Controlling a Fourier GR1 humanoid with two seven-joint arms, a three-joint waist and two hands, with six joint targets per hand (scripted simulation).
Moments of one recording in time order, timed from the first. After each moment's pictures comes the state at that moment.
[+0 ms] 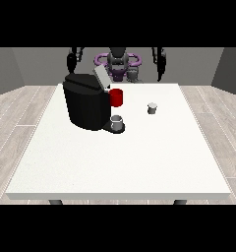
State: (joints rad) left arm -0.02 0.10 -0.02 -1.54 0.02 -0.04 0.02; right arm 0.01 -0.10 0.00 -1.59 -0.01 0.00 0.00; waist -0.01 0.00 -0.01
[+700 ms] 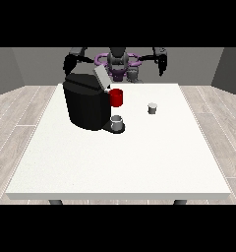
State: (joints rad) left arm -0.05 0.11 0.01 -1.50 -0.01 -0.05 -0.16; right arm 0.01 -0.03 -0.05 -1.55 -0.01 -0.10 -0.08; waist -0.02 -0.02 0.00
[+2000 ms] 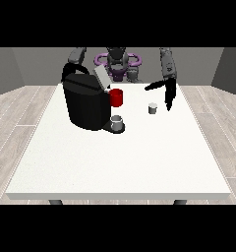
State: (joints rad) left arm -0.48 0.35 0.16 -0.96 -0.14 -0.11 -0.09; right arm -0.16 -0.03 -0.02 -1.52 0.00 -0.12 -0.06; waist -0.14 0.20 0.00
